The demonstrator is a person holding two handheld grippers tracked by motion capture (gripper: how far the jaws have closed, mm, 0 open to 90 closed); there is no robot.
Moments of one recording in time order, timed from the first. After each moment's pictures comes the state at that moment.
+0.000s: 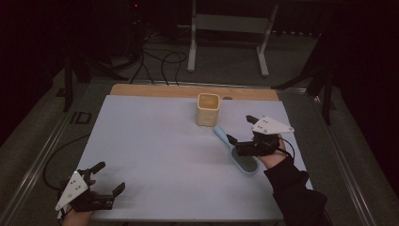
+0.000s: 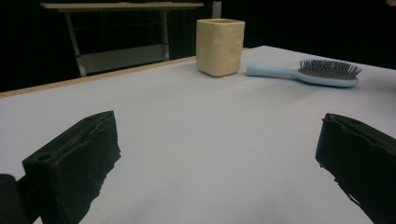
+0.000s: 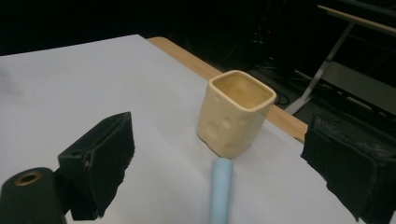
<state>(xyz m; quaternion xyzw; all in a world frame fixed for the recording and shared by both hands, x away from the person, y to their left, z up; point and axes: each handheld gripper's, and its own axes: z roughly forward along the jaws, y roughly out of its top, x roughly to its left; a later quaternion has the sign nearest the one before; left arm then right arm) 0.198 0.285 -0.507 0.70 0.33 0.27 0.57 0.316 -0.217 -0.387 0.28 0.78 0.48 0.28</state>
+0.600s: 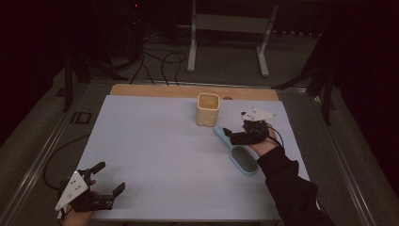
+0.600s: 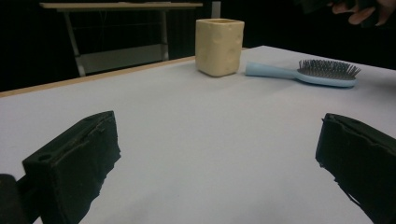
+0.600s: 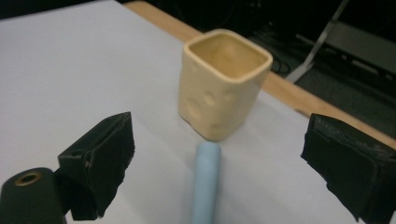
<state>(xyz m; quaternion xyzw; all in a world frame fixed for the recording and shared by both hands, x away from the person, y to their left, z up) 0.198 0.285 -0.507 0.70 0.33 0.26 0.57 0.369 -0.211 -0.421 0.33 0.81 0.42 0.25</state>
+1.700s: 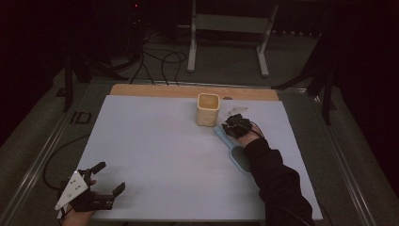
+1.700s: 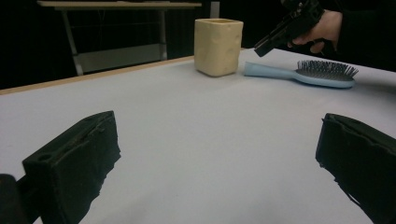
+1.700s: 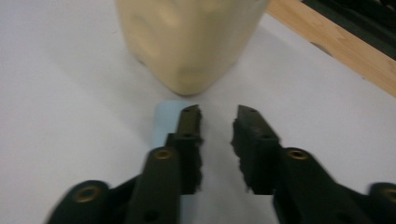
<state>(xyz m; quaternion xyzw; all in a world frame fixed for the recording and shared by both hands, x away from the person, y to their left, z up) 0.199 0.285 -0.508 0.70 0.33 0.26 0.57 0.432 -0.186 -0.484 0.37 0.85 0.29 0.24</state>
